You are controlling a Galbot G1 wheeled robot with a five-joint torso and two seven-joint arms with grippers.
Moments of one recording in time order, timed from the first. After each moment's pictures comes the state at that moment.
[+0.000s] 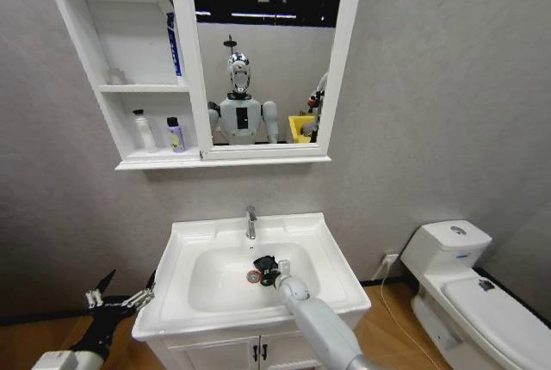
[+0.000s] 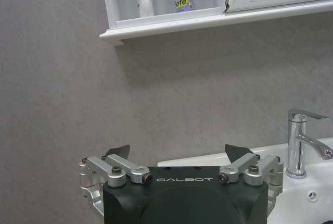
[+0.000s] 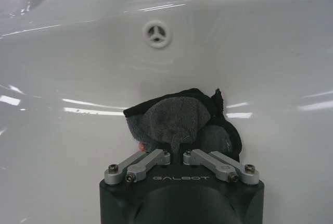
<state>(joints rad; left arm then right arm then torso) 1.71 -1.37 -0.96 -2.31 -0.29 0.13 0.13 -0.57 1.53 -0.10 0.91 0.61 -0.37 0.12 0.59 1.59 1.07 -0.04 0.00</state>
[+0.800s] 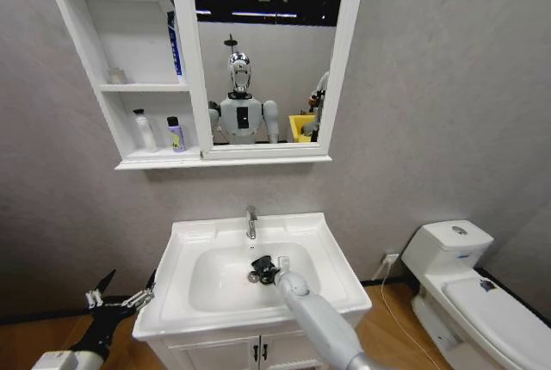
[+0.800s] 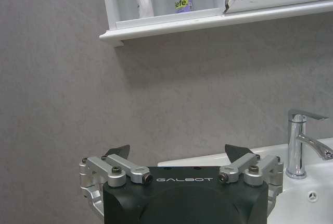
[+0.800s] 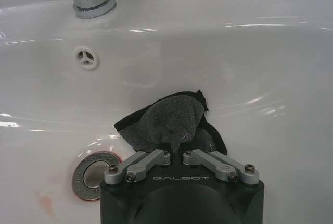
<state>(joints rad) 1.71 -1.37 -0.96 -2.31 -0.29 0.13 0.13 -0.58 1.41 -0.07 1.02 0.63 -0.43 0.17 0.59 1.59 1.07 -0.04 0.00</state>
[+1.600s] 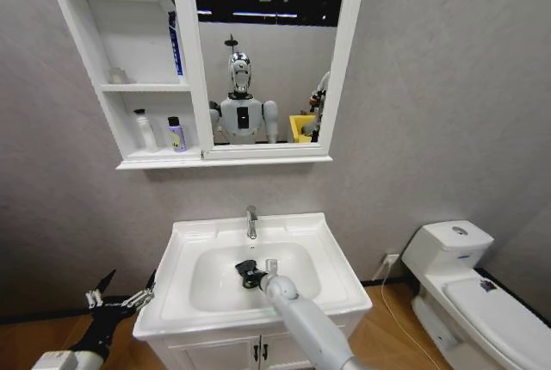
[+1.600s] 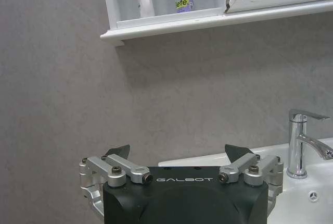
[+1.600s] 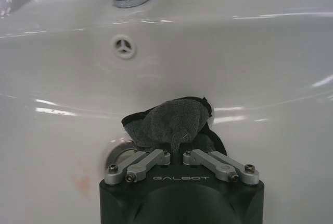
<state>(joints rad) 1.71 -1.37 -0.96 -2.31 -0.29 0.13 0.13 -0.61 1.42 -0.09 1.06 0.60 -0.44 0.16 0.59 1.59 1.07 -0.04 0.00</state>
